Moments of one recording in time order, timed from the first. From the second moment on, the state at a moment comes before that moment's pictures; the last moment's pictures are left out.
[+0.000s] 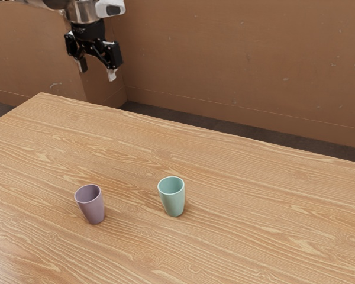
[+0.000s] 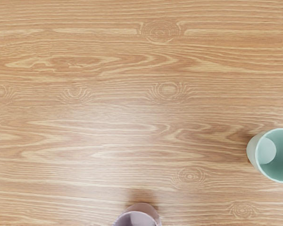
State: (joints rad) arm -0.39 0.13 0.40 -1.32 0.05 1.50 0.00
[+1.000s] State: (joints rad) arm -0.26 0.10 0.33 -1.93 0.01 1.91 0.04
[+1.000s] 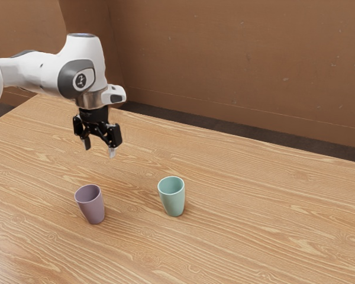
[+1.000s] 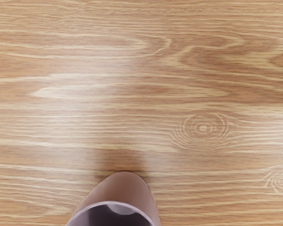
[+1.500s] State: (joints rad) arm -0.22 -0.06 0.28 -2.22 -0.04 2.15 0.01
